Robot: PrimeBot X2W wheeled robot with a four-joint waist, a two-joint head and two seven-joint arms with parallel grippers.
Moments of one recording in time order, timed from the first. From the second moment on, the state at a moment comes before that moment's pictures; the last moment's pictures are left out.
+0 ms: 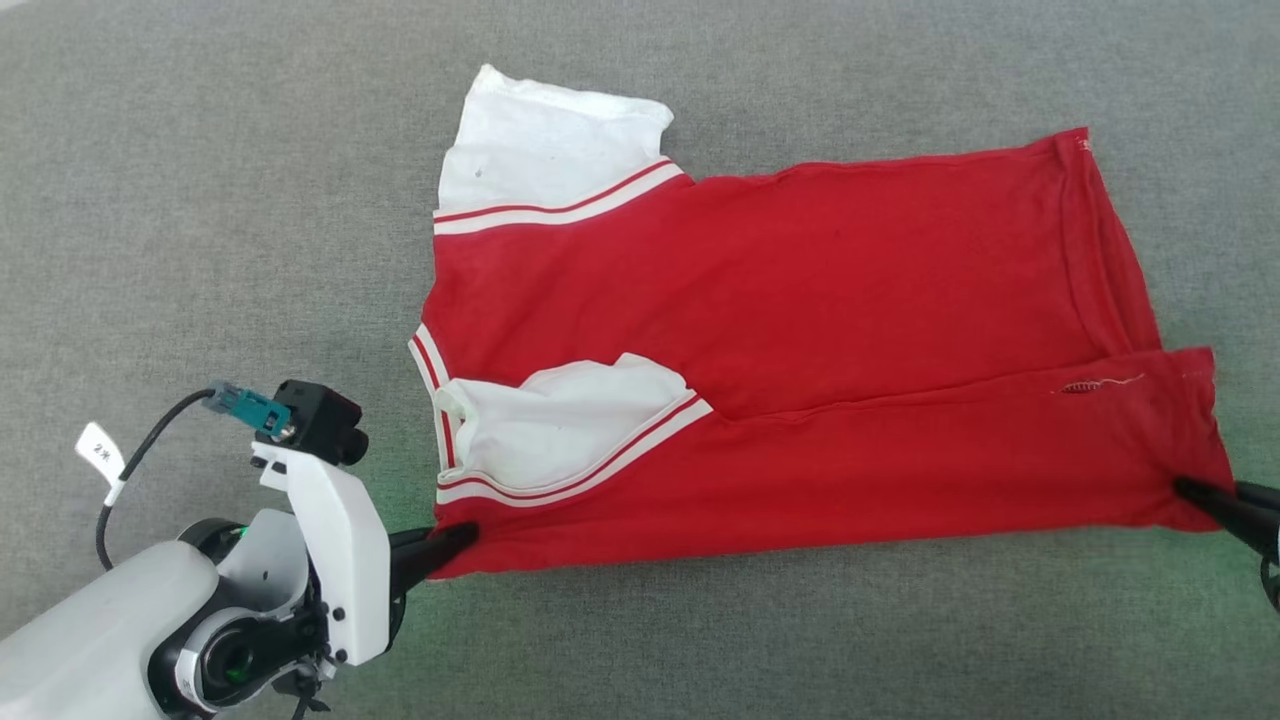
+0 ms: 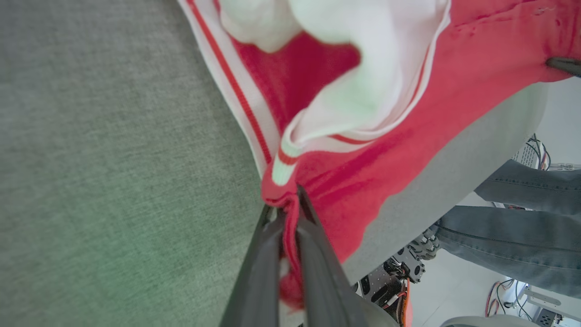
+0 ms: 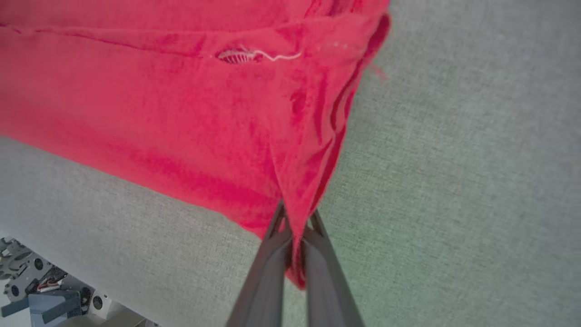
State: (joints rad) left arm -0.59 0.86 -1.00 0.00 -1.42 0.07 0.41; right arm -0.13 -0.86 0.18 -0.06 0.92 0.13 0.71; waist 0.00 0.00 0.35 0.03
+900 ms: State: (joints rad) left arm -0.83 0.82 -0.77 0.35 -1.17 0.23 -0.09; right arm -0.30 -0.45 0.10 -0.03 0.57 0.13 0.00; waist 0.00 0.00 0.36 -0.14
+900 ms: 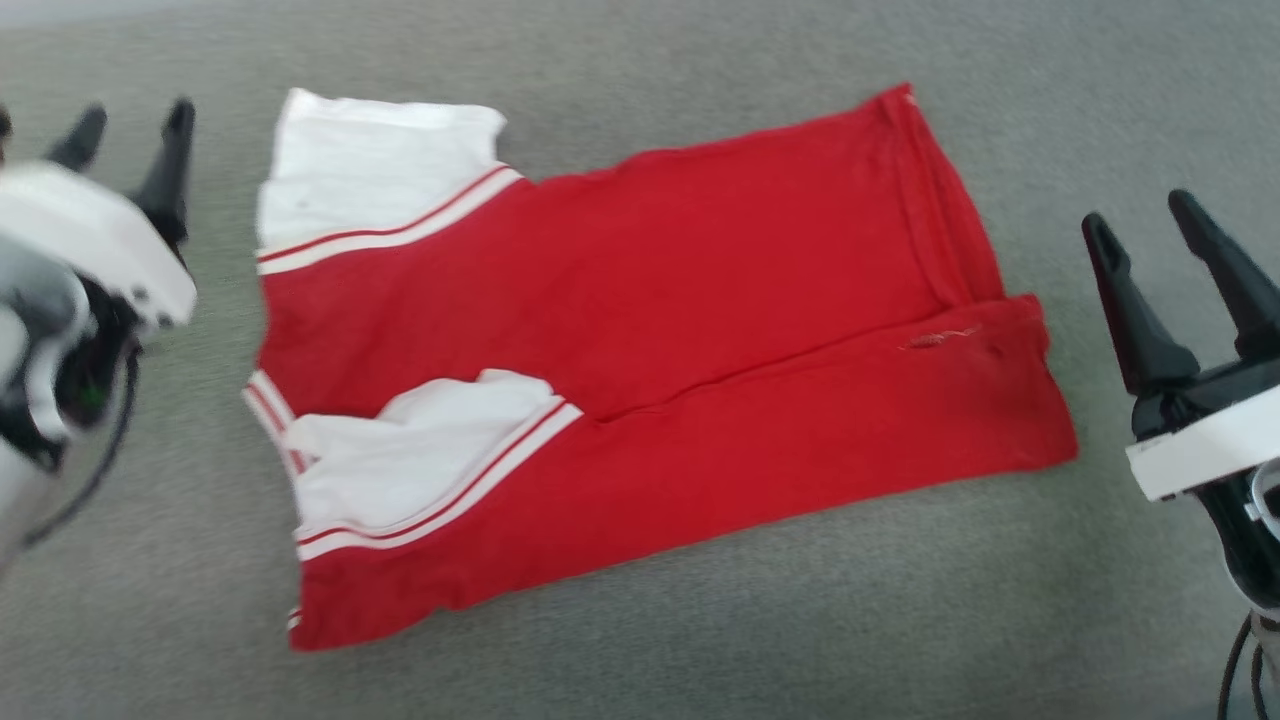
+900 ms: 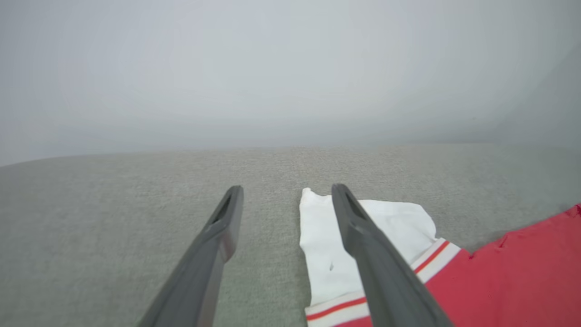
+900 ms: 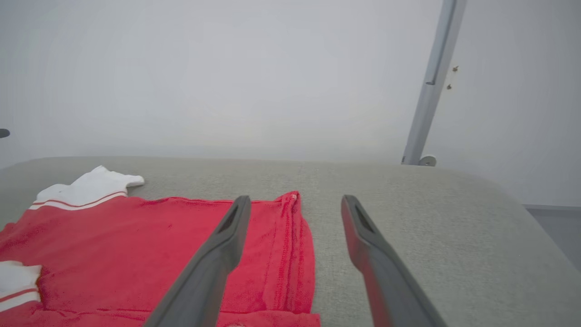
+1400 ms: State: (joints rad) left arm -1.28 0.75 -0.94 0.74 -1.16 0.13 0.65; right arm -0.38 -0.44 0.18 0.03 0.61 0.13 -0.05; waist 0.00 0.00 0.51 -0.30
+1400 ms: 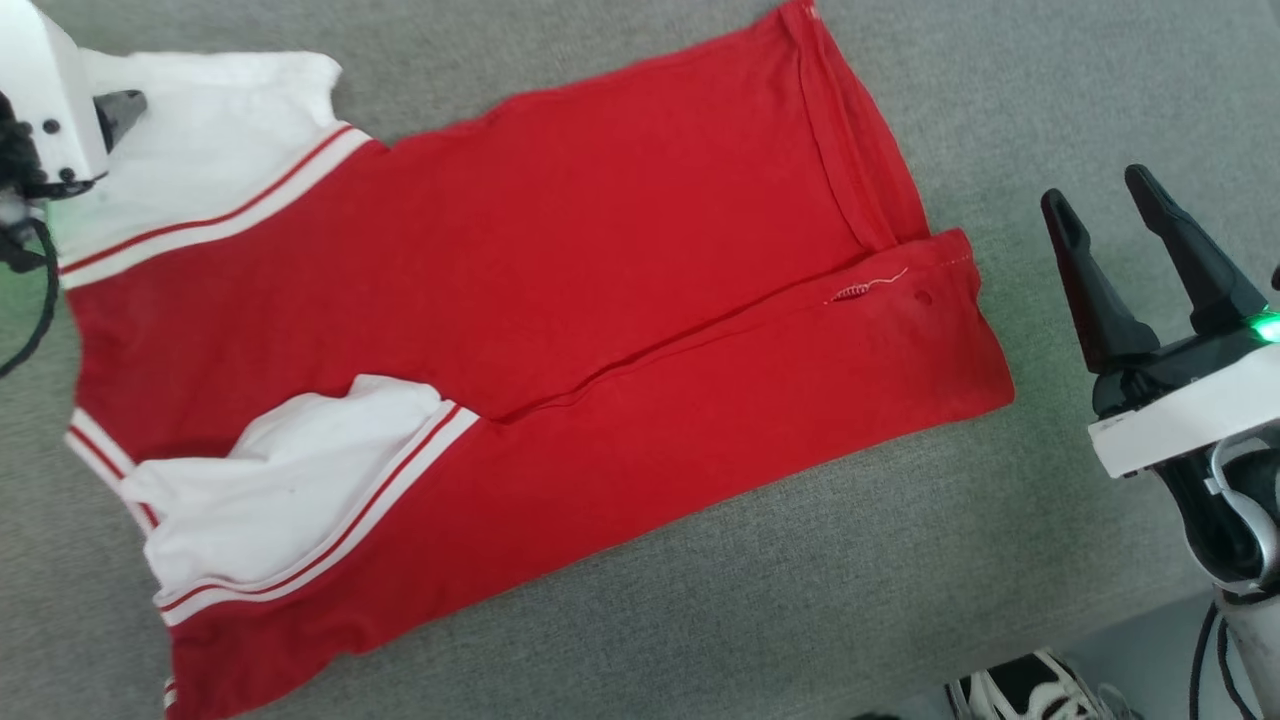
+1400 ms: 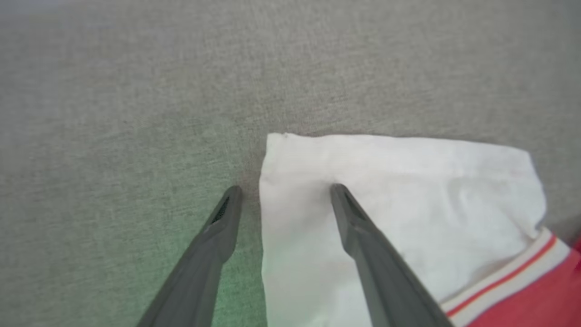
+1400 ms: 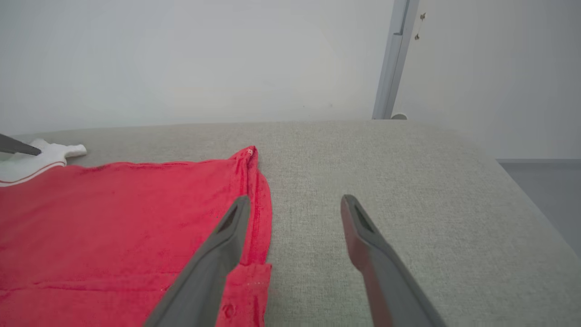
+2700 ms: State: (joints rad) left arm -1.48 0.48 -0.97 0.92 -1.17 -0.06 0.67; right arm -1.20 -0.63 0.72 0.46 0.91 0.13 0.78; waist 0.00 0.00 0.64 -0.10
